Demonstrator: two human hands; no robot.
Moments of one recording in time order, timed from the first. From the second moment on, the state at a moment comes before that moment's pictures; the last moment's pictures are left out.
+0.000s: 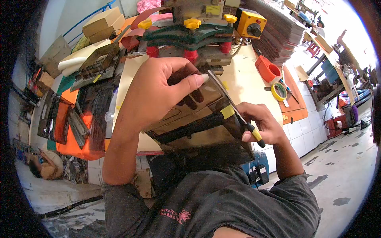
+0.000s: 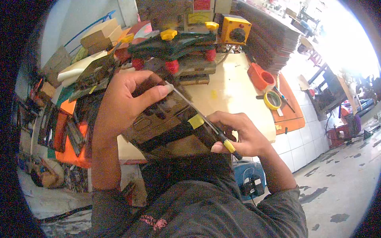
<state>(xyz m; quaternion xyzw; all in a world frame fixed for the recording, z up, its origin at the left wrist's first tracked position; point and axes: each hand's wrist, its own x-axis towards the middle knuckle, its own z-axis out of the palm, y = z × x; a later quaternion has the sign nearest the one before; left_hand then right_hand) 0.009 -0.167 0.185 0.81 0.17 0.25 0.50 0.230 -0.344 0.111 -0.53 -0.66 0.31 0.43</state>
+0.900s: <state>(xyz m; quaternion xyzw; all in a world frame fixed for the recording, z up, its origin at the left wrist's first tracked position) 0.003 -0.182 0.193 0.80 0.19 0.28 0.50 0.219 -0.358 0.117 -0.51 -0.61 0.37 0.48</state>
